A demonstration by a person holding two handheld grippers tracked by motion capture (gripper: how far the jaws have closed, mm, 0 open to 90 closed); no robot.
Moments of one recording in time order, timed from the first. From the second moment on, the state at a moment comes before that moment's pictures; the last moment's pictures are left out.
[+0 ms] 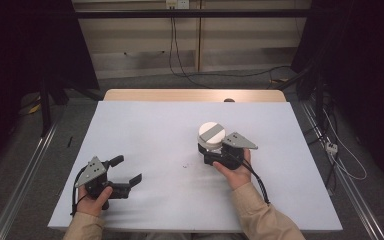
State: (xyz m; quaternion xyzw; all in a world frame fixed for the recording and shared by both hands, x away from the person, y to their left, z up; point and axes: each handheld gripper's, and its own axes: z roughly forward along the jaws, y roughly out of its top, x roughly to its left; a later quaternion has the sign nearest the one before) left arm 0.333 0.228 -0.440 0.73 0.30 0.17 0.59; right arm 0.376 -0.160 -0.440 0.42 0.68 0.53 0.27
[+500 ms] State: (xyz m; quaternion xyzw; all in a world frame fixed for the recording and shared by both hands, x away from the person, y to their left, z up) left arm 0.334 0.227 -0.442 0.73 0.30 0.17 0.59; right arm 0.384 -0.150 -0.437 0.41 0.69 0.54 0.27
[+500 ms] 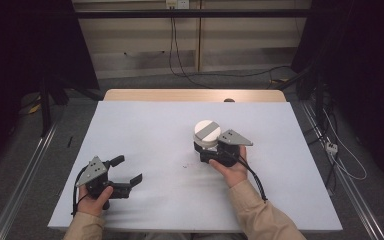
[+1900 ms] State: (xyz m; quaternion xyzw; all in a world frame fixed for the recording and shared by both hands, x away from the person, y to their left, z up) left arm 0.335 0.225 -0.443 0.74 0.30 0.16 0.58; right arm 0.415 -0.130 -0.443 0.41 0.70 0.53 0.26
